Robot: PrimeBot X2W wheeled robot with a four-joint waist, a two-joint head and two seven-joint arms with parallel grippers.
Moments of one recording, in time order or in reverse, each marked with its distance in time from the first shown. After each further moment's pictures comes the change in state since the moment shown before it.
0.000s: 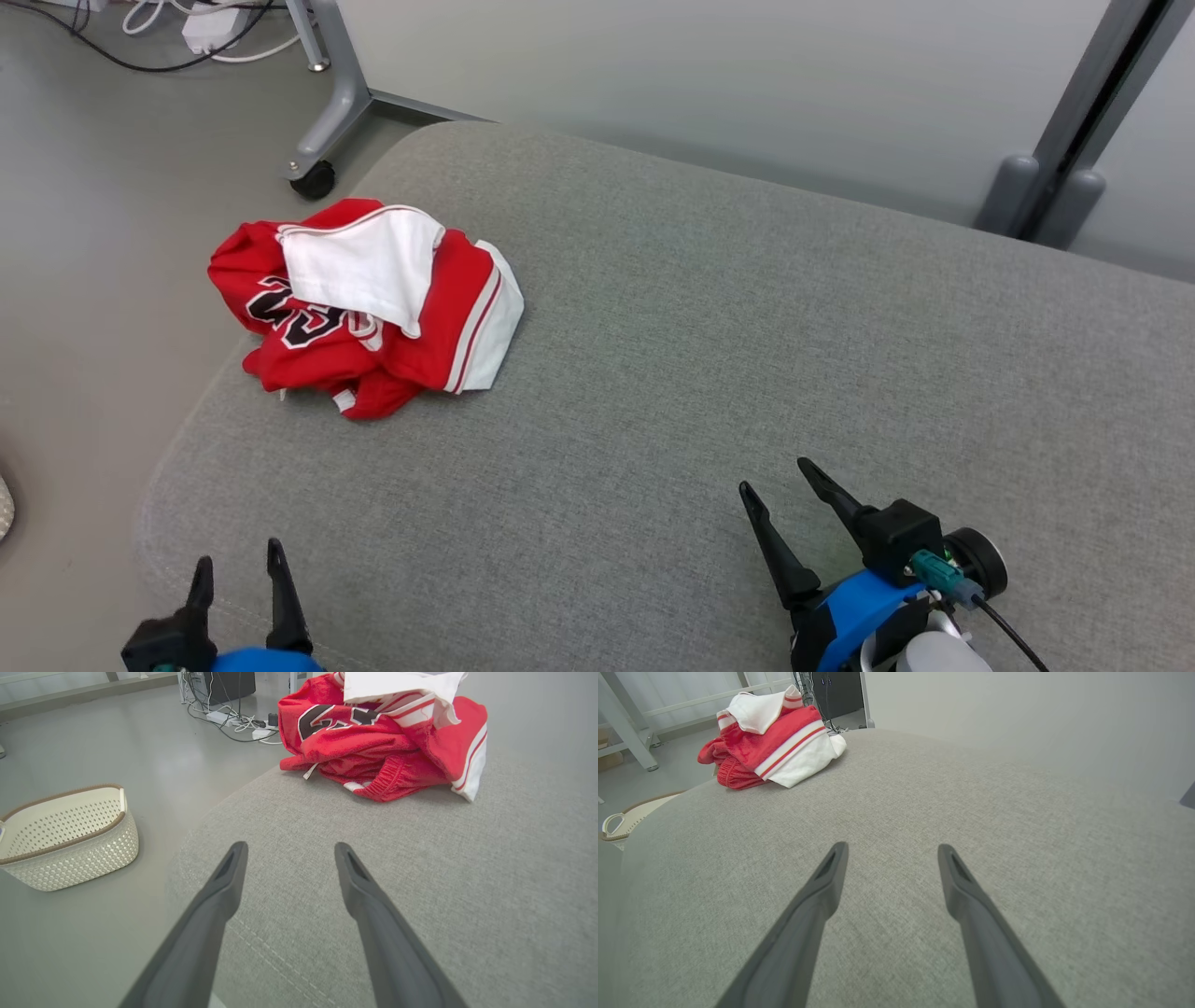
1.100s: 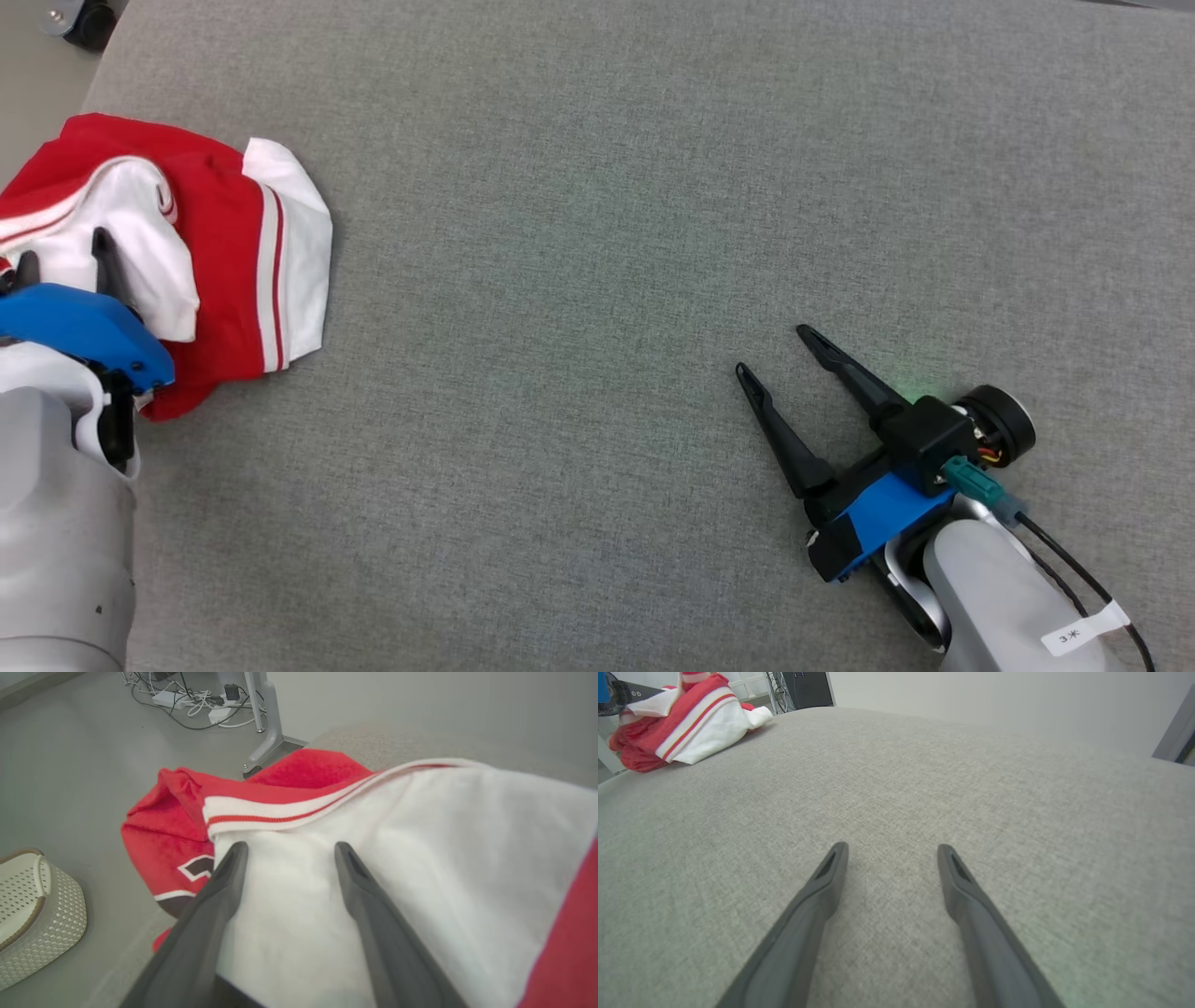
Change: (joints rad) left arm -0.839 0.249 0.022 0.637 -0.065 -0.072 0.139; right arm -0.158 -0.138 0.109 -0.140 0.021 0.002 -0.009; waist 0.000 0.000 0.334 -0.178
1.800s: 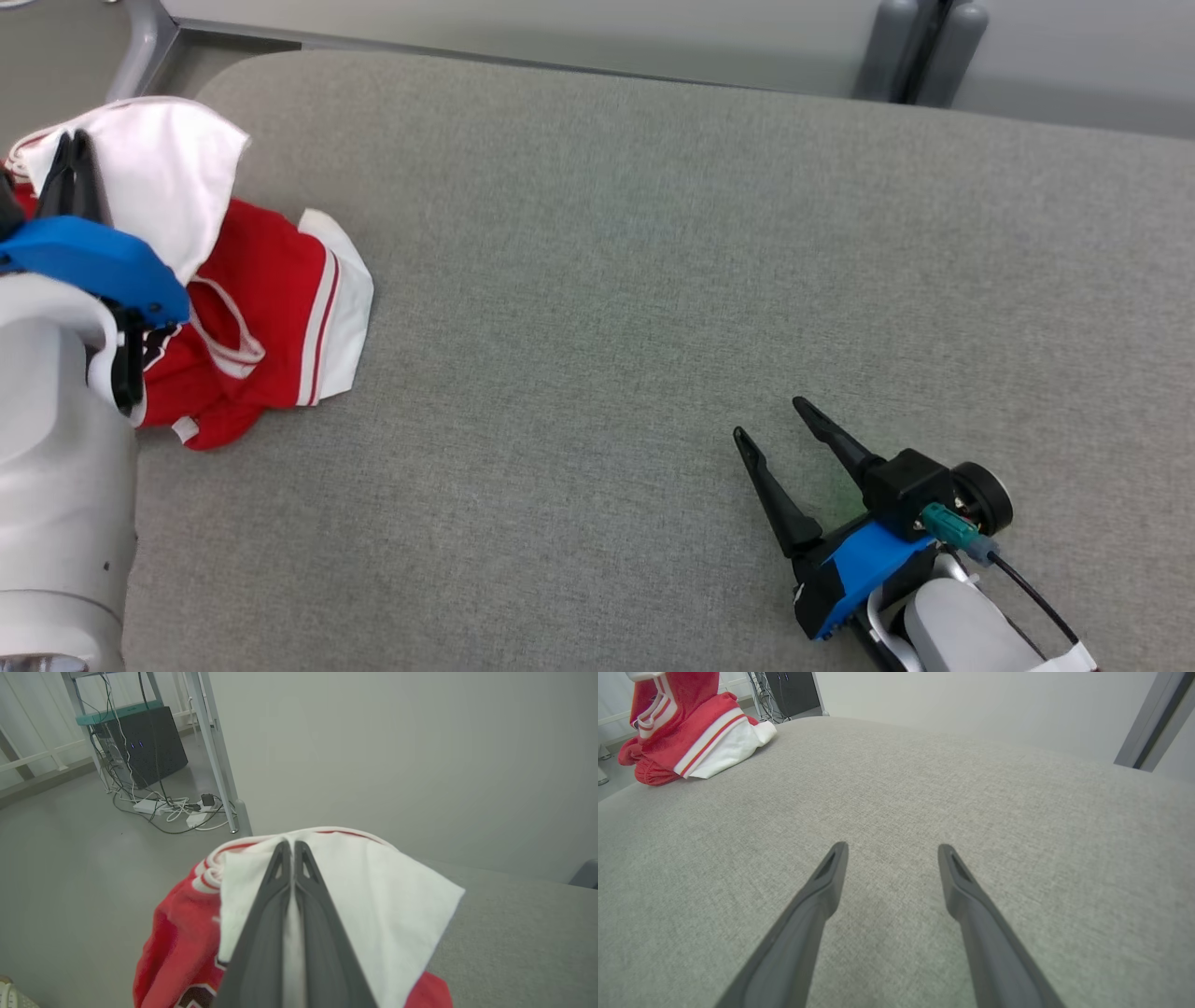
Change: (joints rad) left arm -0.080 0.001 -0.131 -0.002 0.017 -0.034 -0.125; right arm 0.067 0.058 -0.025 0.071 0.030 -0.002 0.007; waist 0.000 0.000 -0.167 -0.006
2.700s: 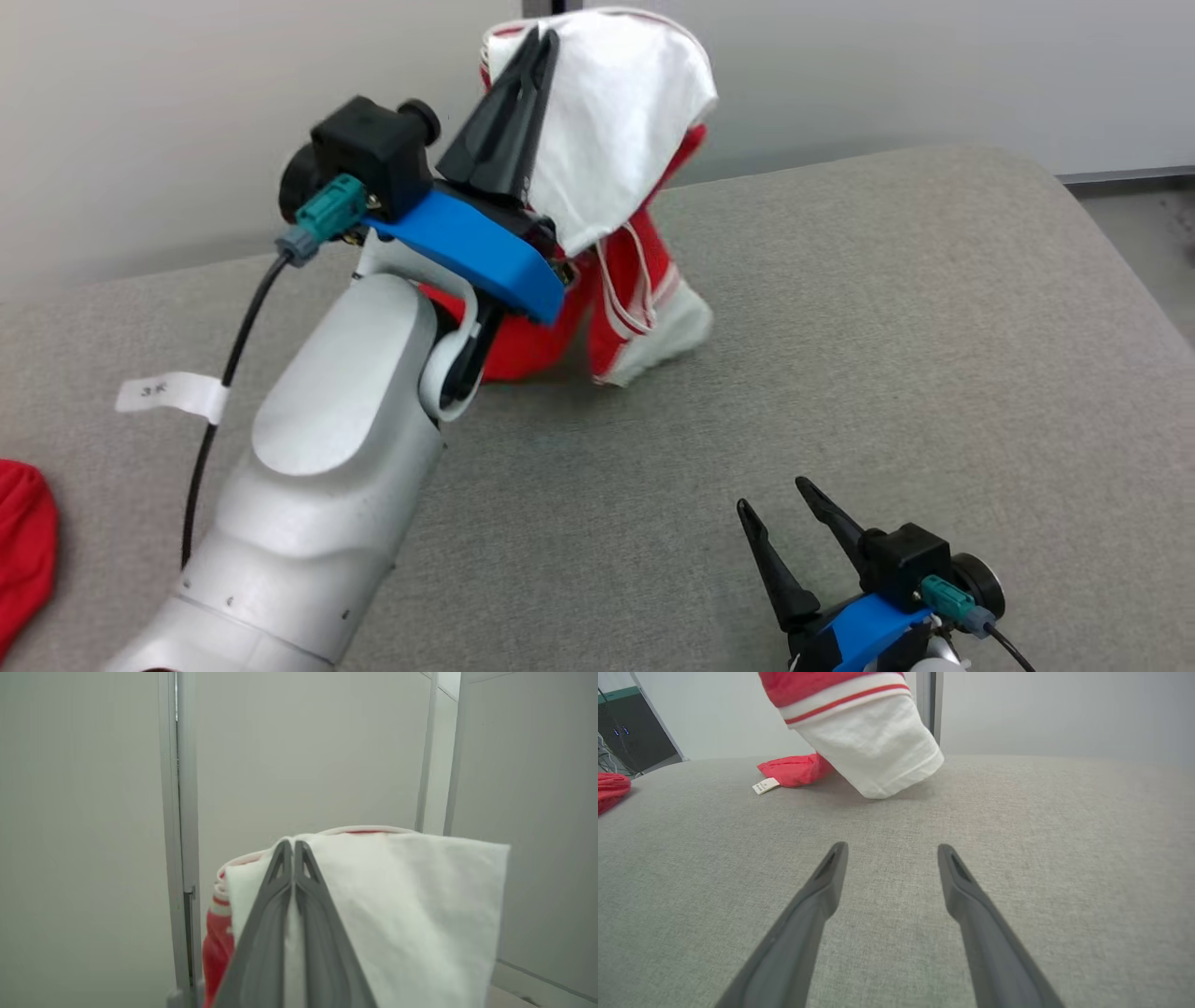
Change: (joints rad) left arm 0.058 -0.200 -0.548 -0.546 -0.320 -0.004 0.015; right arm 0.152 0.075 -0.065 -0.001 0.002 0.000 0.000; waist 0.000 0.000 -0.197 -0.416
